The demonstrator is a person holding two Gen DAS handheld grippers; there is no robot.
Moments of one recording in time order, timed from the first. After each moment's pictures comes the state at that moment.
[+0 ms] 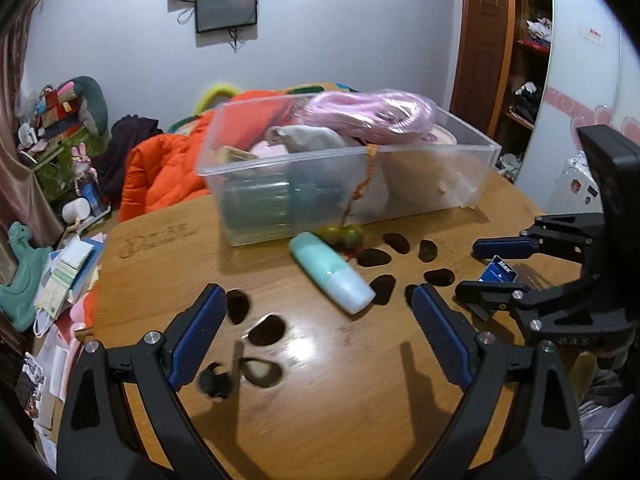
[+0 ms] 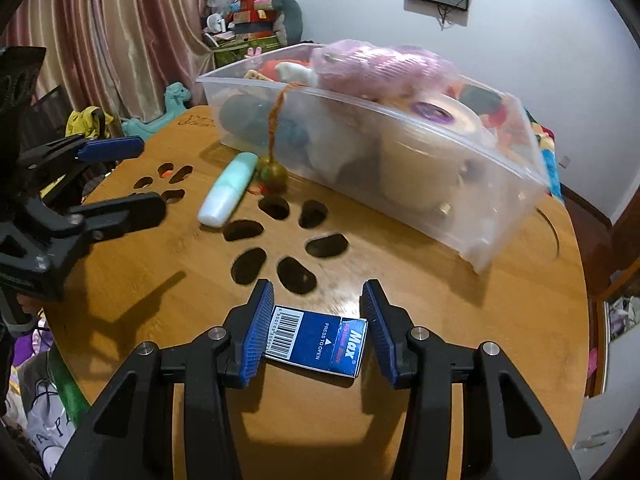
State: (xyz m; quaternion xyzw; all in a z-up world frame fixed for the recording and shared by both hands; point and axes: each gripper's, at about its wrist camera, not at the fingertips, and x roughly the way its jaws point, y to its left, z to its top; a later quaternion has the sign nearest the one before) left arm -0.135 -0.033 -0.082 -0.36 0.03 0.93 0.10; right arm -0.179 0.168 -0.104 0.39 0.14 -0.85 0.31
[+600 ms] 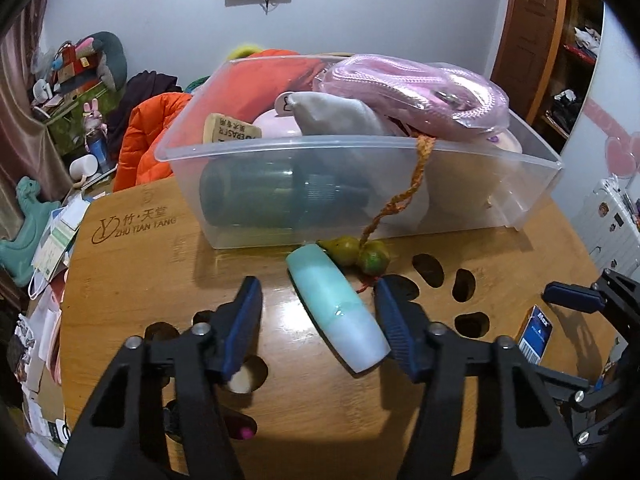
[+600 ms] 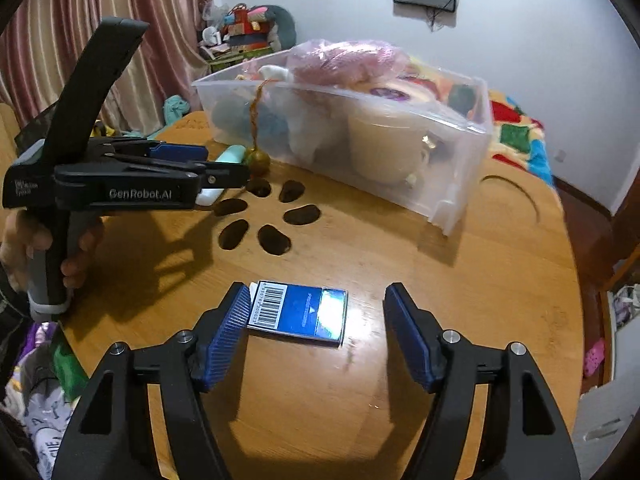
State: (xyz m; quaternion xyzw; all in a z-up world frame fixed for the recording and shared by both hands) left arm -0.183 -0.025 -0.098 -0.41 -0.01 0.91 0.04; right arm -0.164 0.191 -0.108 0.38 0.12 -0.86 0.31
